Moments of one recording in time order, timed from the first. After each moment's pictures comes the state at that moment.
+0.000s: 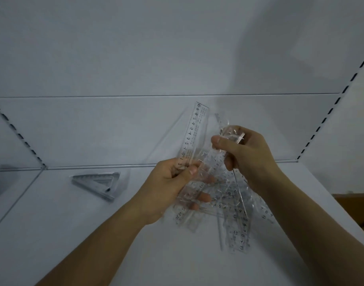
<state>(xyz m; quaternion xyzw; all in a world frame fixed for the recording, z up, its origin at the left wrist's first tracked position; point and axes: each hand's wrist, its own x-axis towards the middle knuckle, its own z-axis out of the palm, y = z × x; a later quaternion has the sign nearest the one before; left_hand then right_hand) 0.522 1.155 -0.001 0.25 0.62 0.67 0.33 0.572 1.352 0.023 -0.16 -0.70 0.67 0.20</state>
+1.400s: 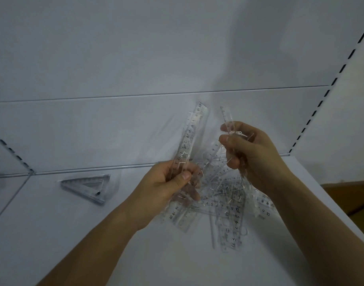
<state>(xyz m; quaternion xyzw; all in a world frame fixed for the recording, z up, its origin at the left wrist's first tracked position) 0.520 1.159 -0.011 0.28 0.63 0.66 0.31 0.590 1.372 0.022 -0.10 -0.64 0.74 0.18</state>
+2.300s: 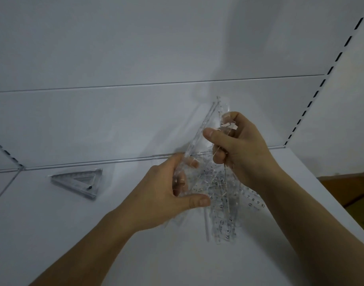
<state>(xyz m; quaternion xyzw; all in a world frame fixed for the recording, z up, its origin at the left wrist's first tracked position) 0.528 1.160 -0.019 0.41 0.75 0.48 0.20 0.591 1.355 0.021 -0.10 -0.62 0.75 0.19</state>
